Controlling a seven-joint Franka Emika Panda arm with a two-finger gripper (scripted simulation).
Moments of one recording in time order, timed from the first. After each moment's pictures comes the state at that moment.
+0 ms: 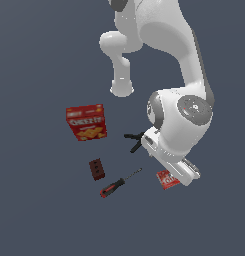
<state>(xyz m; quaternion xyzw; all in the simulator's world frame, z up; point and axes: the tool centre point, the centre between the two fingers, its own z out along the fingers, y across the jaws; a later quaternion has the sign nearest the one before) 0.107 0.145 0.141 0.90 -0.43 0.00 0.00</state>
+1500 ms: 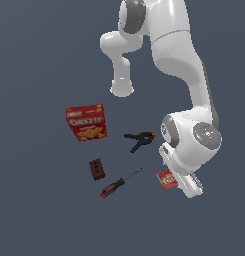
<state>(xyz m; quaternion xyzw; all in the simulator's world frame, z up) 0.116 0.209 0.061 0.82 -0.57 0.00 0.00</state>
